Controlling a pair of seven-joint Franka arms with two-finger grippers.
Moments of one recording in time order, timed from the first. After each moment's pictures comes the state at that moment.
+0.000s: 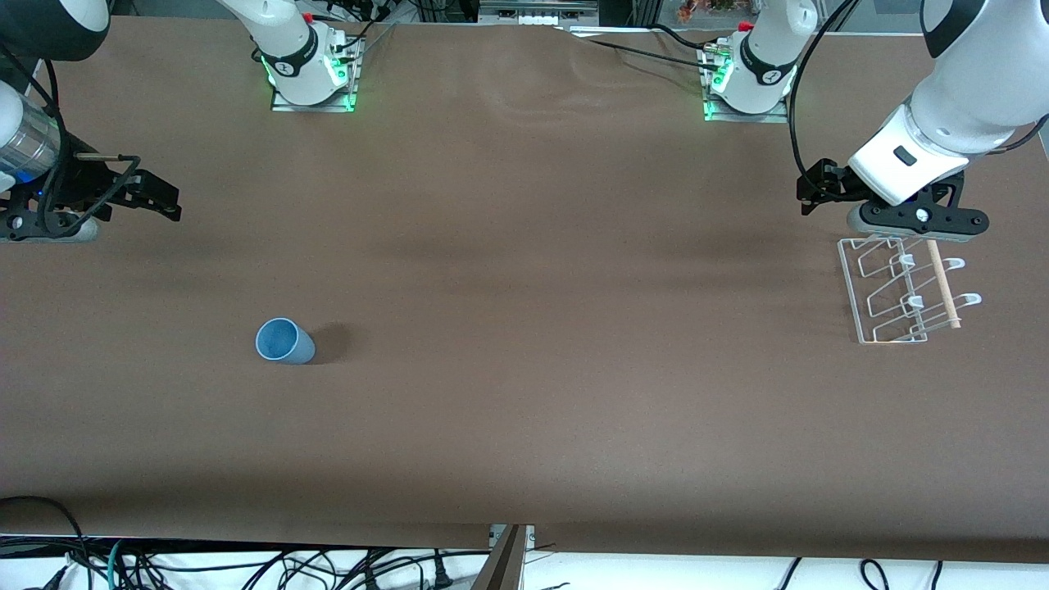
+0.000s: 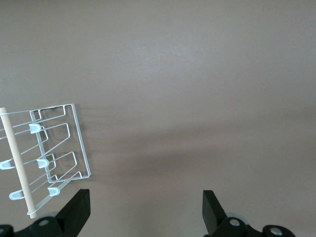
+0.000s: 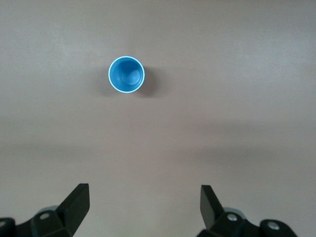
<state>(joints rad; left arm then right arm) -0.05 0.02 -0.15 -1.66 0.04 1.61 -0.09 0.08 0.03 -0.04 -1.66 -0.03 1.64 0.02</state>
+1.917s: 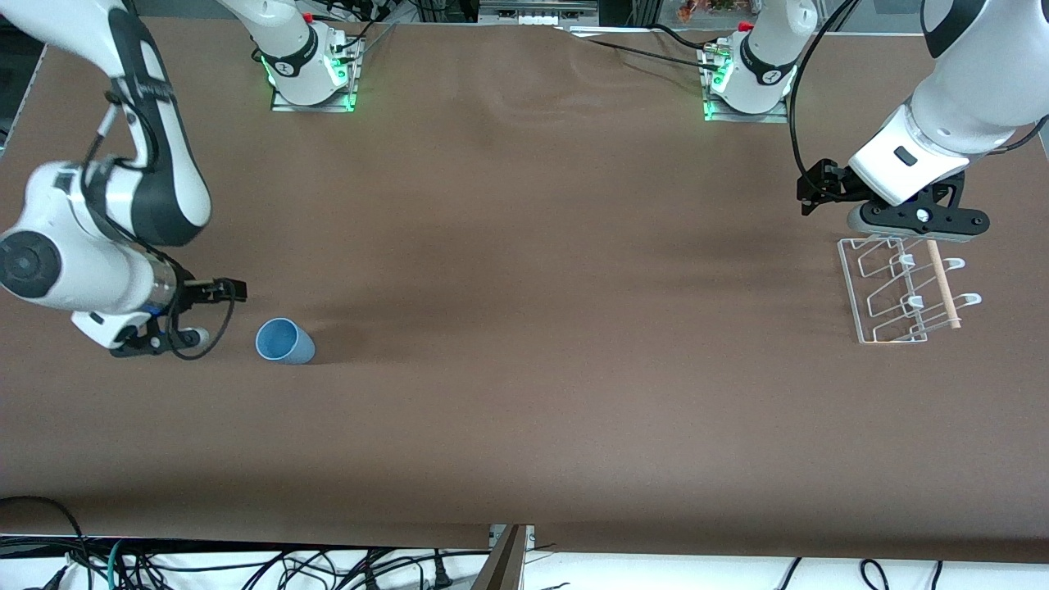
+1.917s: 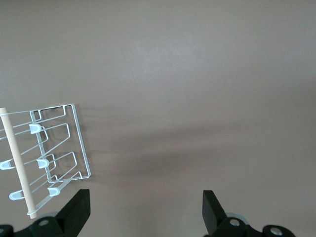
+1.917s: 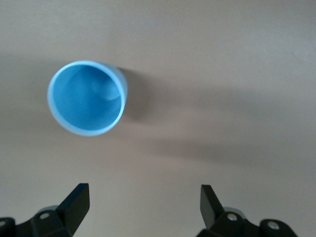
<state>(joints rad) -0.05 0.02 -0.15 -1.66 0.04 1.61 -0.09 0.06 0.44 -0.05 -1.69 -0.03 1.95 -0.13</state>
